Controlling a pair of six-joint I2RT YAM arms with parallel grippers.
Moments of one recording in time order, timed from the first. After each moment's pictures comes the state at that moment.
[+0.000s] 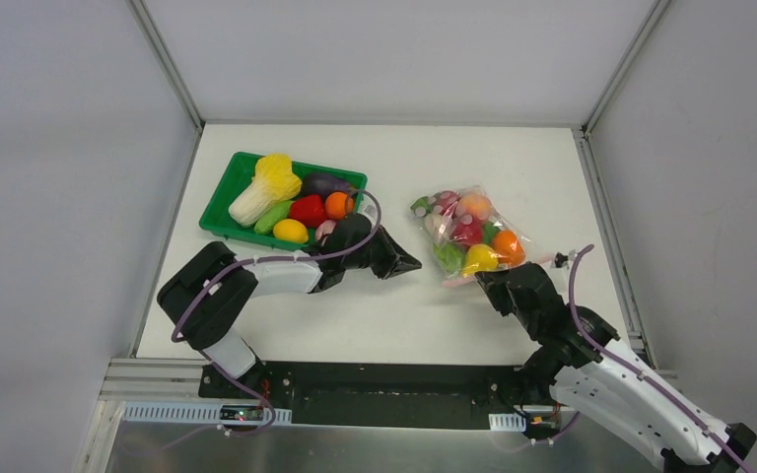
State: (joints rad) left arm -0.80 1.62 0.74 0.42 0.28 -1.41; right arm 0.79 0.53 0.53 -0.70 0.47 1.57
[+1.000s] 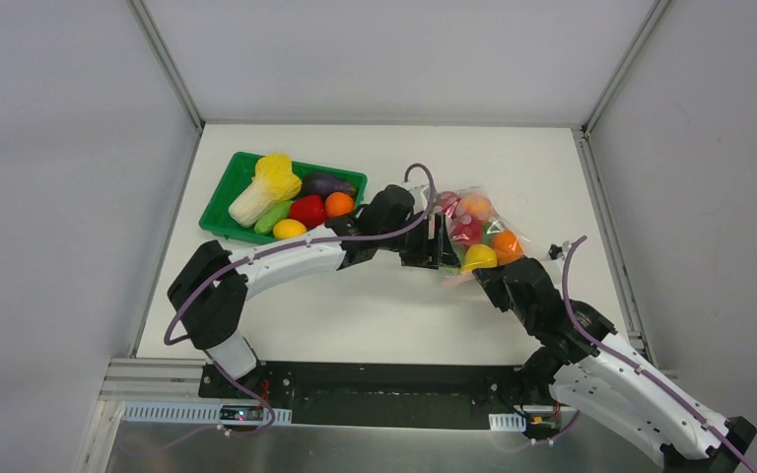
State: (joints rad) left arm -0.91 1.64 1.16 -0.06 0.33 -0.89; right arm 0.79 0.57 0.57 -0.69 0.48 1.47
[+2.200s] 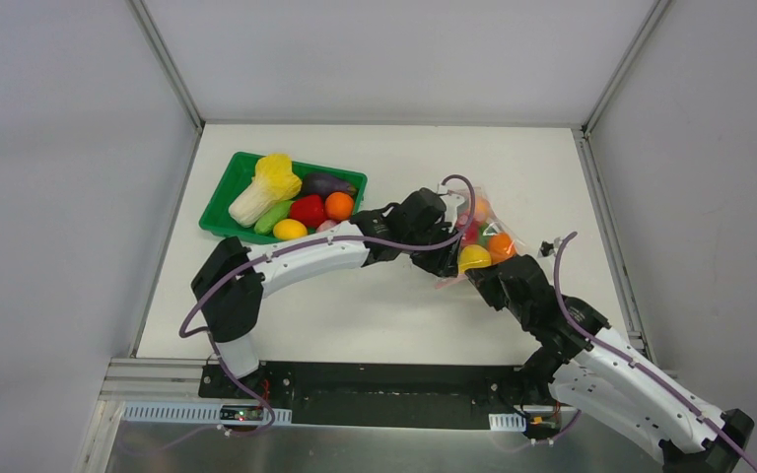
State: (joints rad) left arm -1.00 1.75 1.39 -0.36 0.17 -0.49; right arm 0.79 0.61 0.57 -0.65 0.42 1.46
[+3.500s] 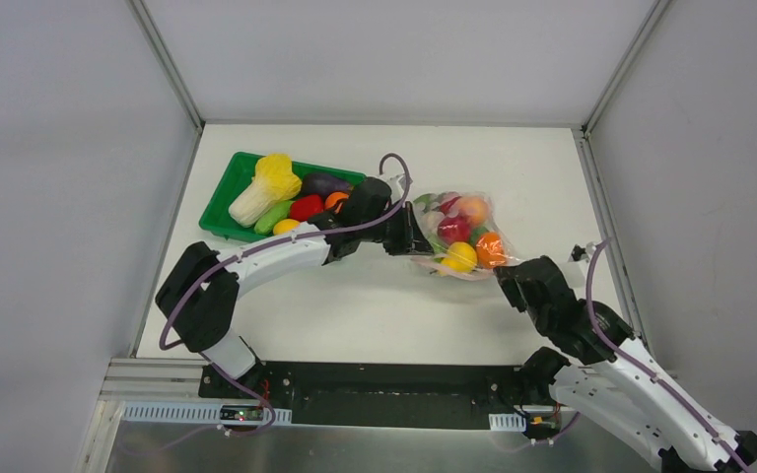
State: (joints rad) left arm -0.81 1.61 1.11 -0.04 0.32 -0.90; right arm 0.75 0.54 0.66 -0.87 0.58 1.47
